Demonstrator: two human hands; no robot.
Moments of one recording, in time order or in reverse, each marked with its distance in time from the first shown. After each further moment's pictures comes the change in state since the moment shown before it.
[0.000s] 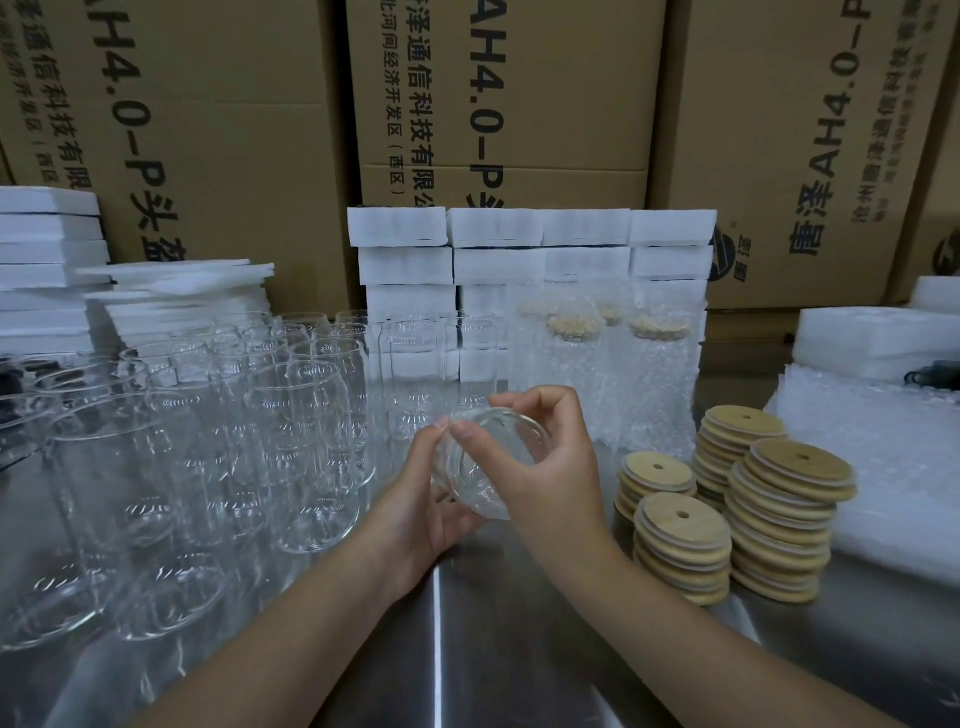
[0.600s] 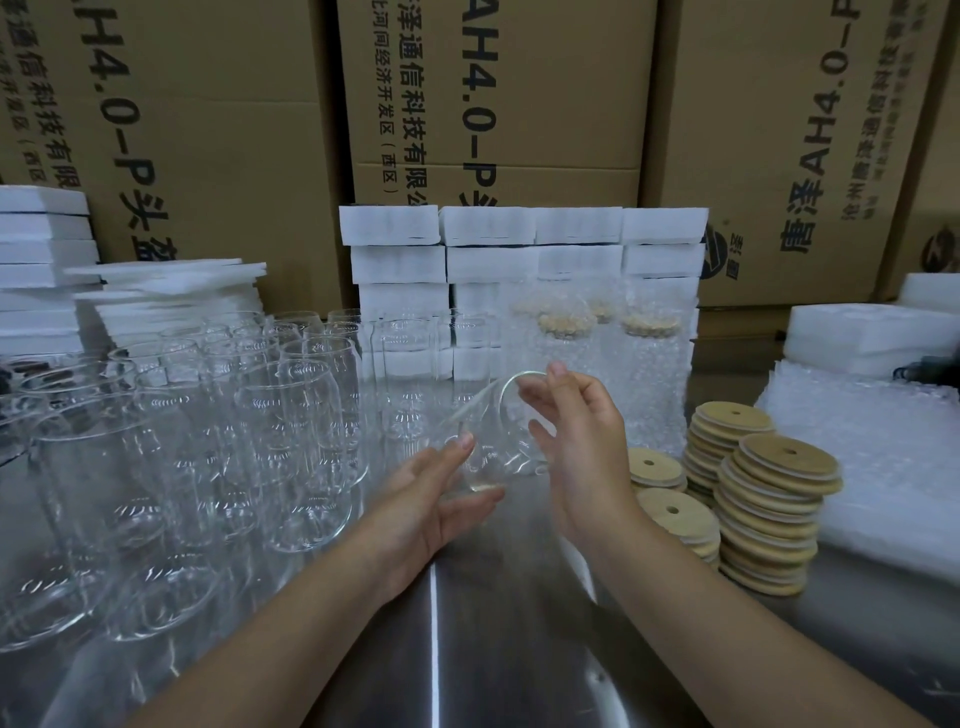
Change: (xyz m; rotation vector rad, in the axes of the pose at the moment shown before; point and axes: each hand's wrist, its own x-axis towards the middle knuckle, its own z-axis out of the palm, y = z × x) left_hand 0.001 -0.008 0.002 -0.017 0.072 -0.020; right_hand 0.028 -0.006 -0.016 0.306 0.180 0.347
